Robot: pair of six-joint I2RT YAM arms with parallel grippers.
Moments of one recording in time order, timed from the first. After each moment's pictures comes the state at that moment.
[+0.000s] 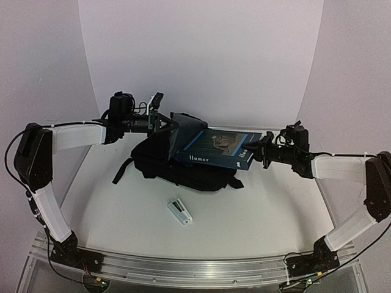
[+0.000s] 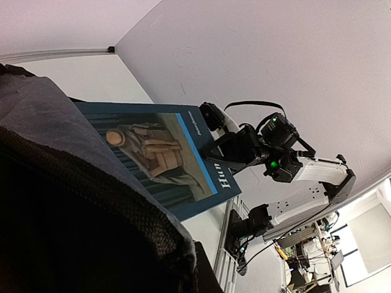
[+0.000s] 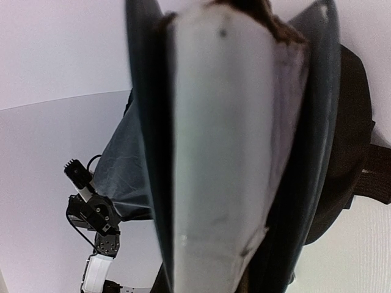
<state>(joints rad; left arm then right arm) -0.47 1.76 1.30 0.25 0.96 -0.68 0.36 1.47 0.80 0.36 -0.58 1.36</state>
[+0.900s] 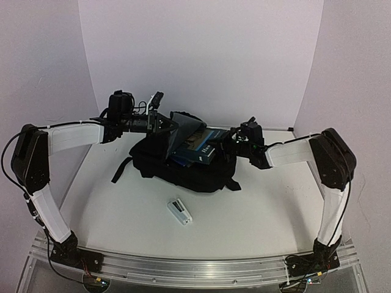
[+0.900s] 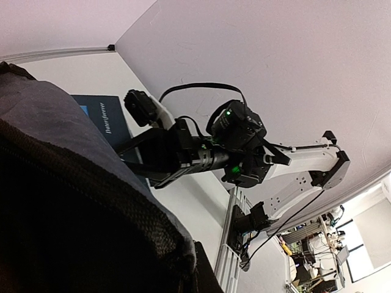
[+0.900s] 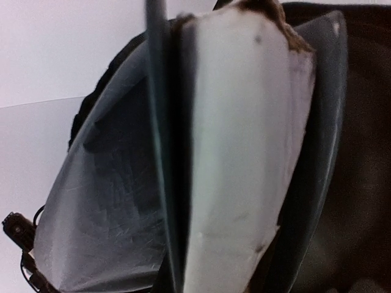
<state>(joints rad) -0.48 1.73 1.30 0.18 0.95 -0.63 0.56 1.99 1.20 0.49 -0.39 1.38</state>
